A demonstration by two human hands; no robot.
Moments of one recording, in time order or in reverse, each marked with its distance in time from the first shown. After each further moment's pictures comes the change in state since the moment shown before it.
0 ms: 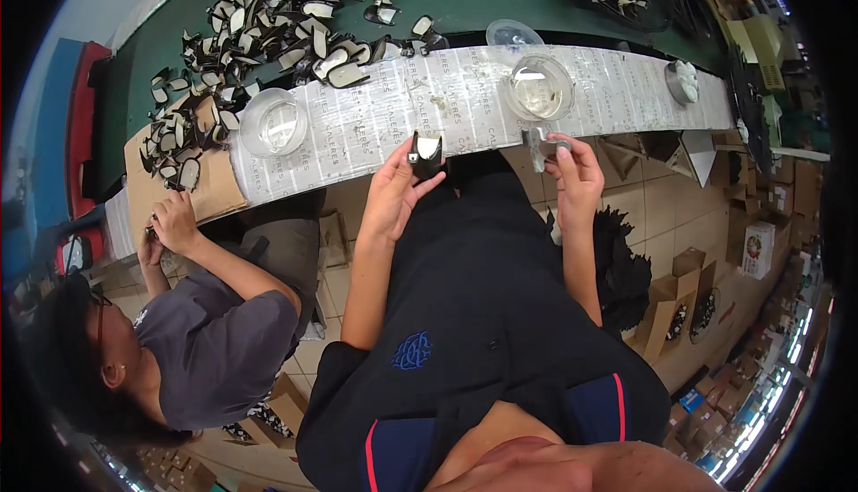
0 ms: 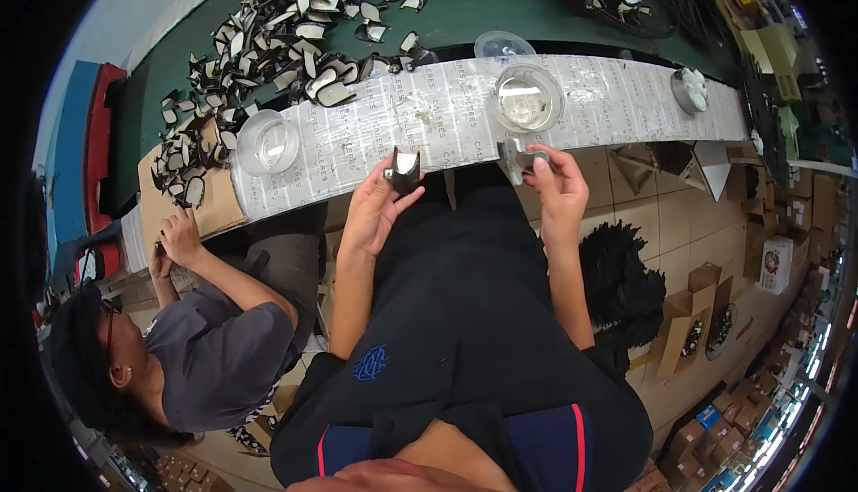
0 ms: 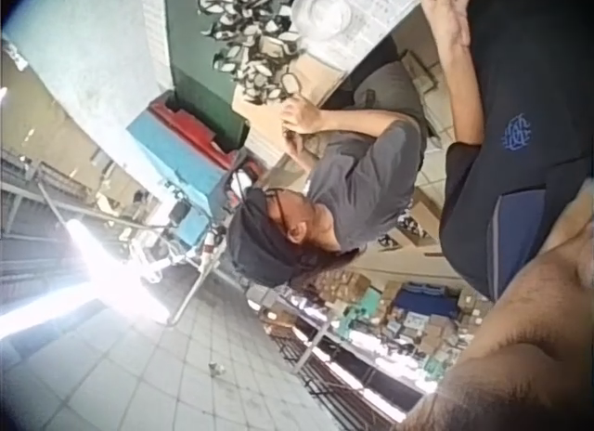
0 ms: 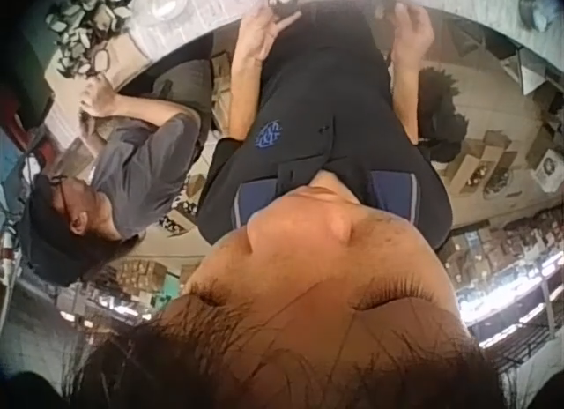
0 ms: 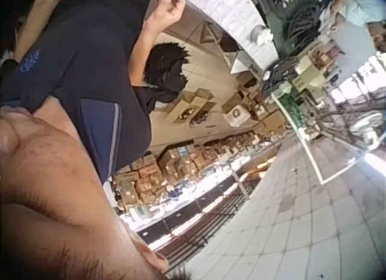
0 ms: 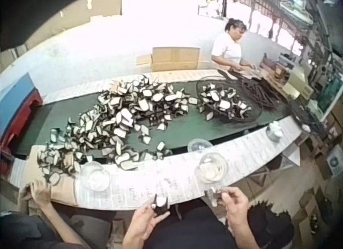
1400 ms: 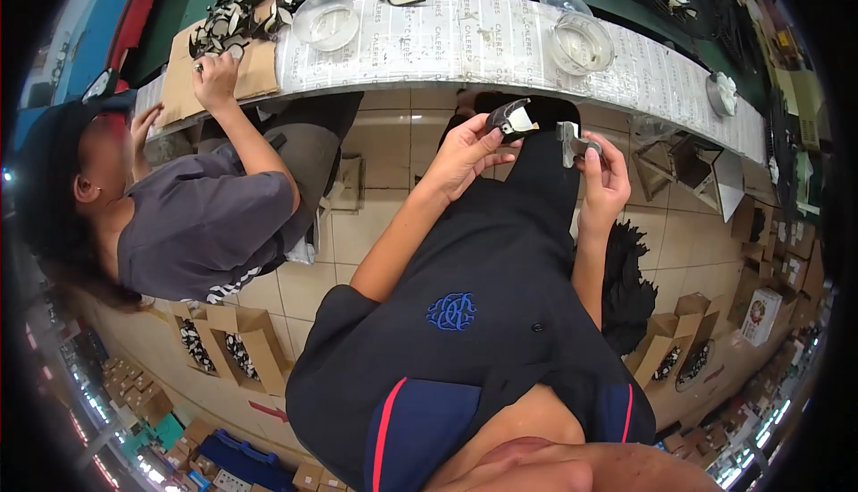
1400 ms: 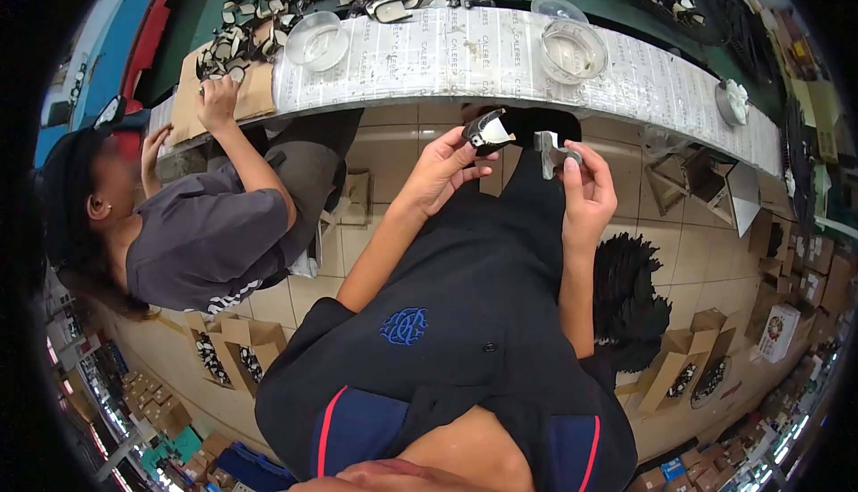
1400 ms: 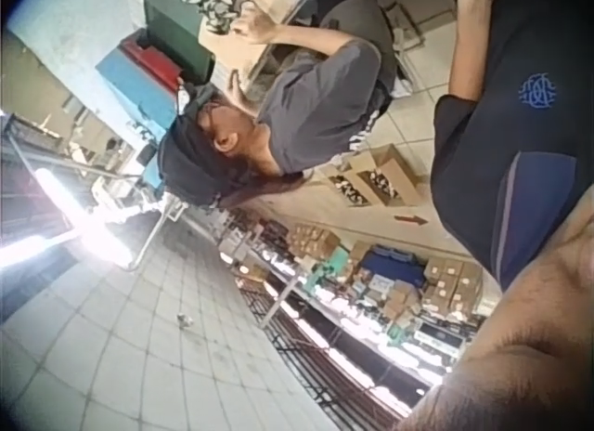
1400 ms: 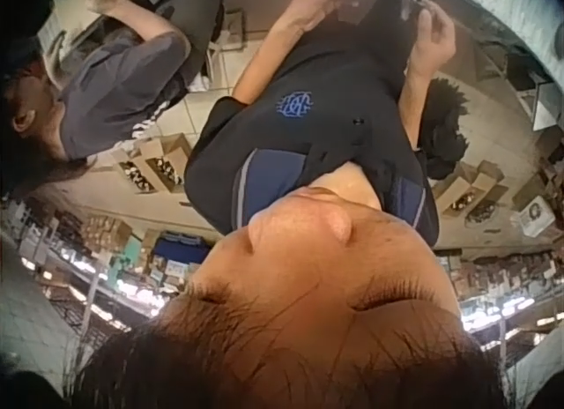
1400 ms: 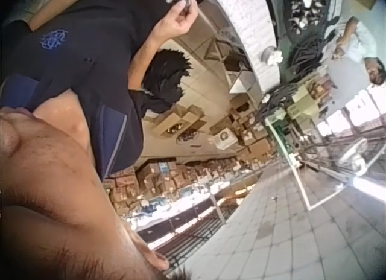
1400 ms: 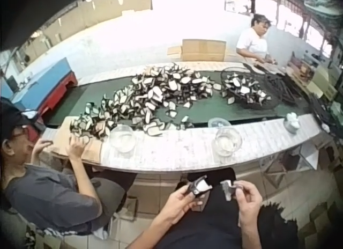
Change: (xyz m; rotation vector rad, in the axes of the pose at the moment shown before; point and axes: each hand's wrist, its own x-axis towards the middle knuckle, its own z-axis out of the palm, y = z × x) left_hand -0.066 -0.079 0.041 0.034 -0.096 0.019; right_hand -0.096 -0.004 -0.033 -0.146 -0.059 -0.157
